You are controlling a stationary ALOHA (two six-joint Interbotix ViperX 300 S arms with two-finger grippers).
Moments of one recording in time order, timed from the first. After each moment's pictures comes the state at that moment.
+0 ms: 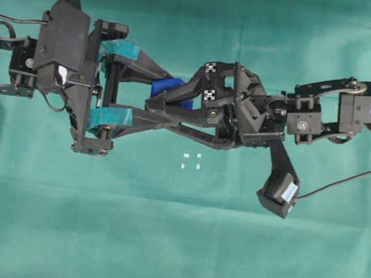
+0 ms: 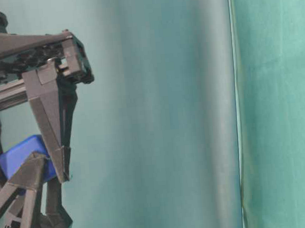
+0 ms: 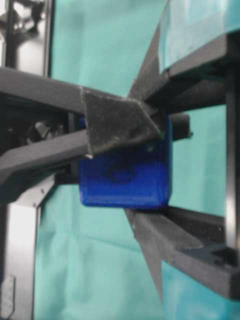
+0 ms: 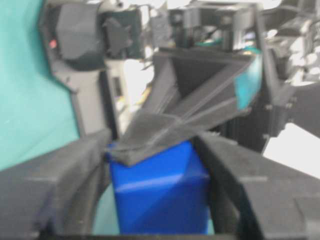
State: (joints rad) left arm 0.00 -0.40 0.63 0.00 -0.01 -0.04; right arm -0.02 -0.15 0.42 -0.75 -0.10 -0.56
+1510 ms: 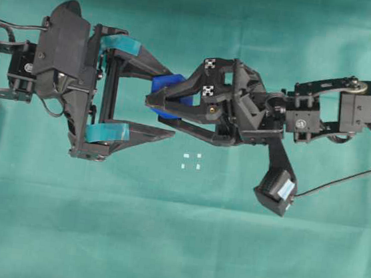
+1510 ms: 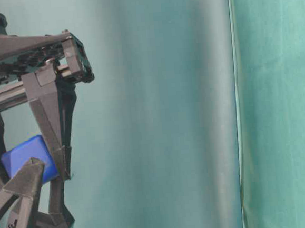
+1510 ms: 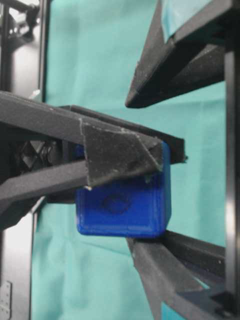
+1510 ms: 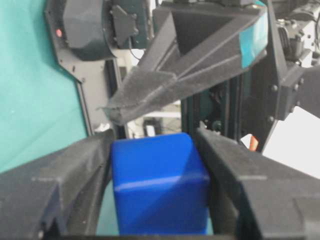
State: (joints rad) left arm -0.02 -0.41 0.63 0.00 0.02 -0.04; right arm -0.02 -0.16 0.42 -0.75 -0.06 -0.55
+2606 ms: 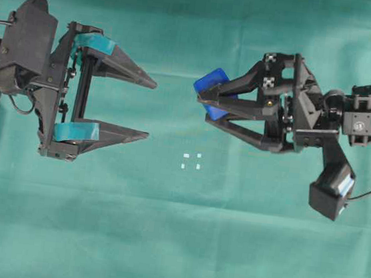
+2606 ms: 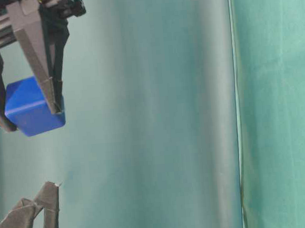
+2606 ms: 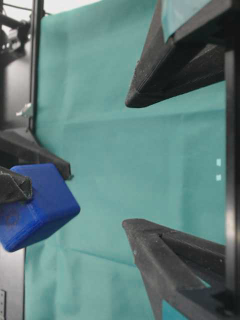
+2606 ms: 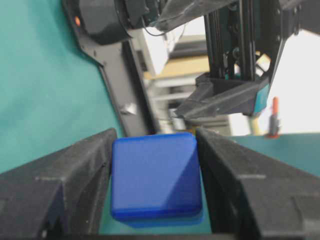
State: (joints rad) left arm -0.03 -0.51 0.69 0.00 0.06 -0.04; right arm -0.01 -0.35 0.59 -0.65 -0.02 -0.44
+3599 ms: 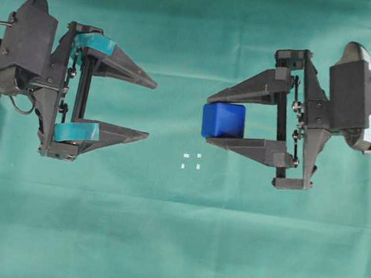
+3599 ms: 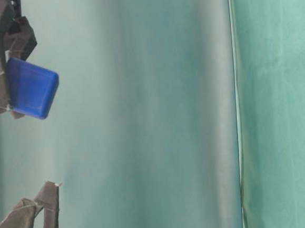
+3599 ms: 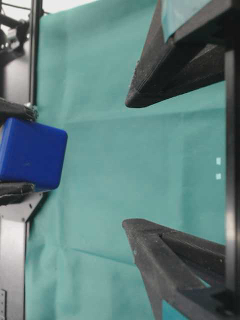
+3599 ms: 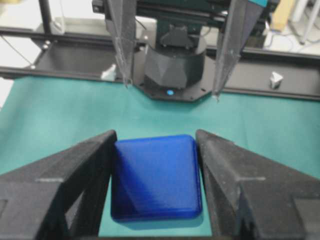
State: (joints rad) left arm -0.03 -0.50 0.69 0.00 0.06 -0.03; right arm 0.04 -0.38 0.60 -0.44 0.00 0.54
